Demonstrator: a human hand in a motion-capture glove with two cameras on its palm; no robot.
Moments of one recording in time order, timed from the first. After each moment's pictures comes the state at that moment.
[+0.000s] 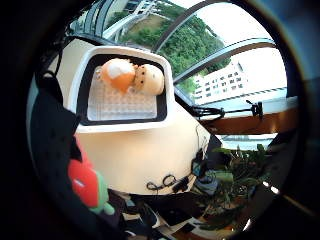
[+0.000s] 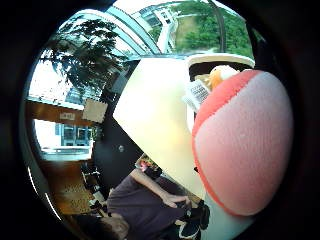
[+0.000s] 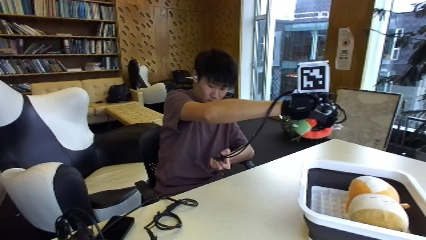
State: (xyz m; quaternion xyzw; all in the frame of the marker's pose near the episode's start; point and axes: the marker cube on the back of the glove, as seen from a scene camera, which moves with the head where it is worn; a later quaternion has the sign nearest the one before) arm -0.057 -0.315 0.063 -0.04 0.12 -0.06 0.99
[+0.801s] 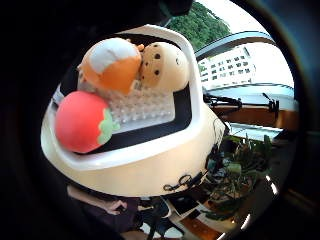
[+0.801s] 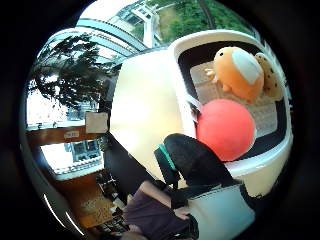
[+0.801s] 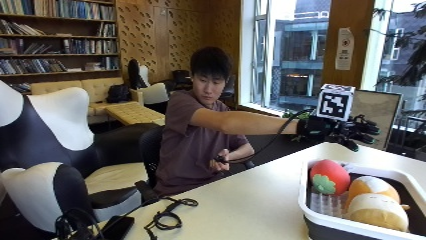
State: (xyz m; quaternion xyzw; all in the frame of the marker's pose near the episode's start) arm -0.048 -0.361 0.145 -0.11 0.10 0.03 0.99
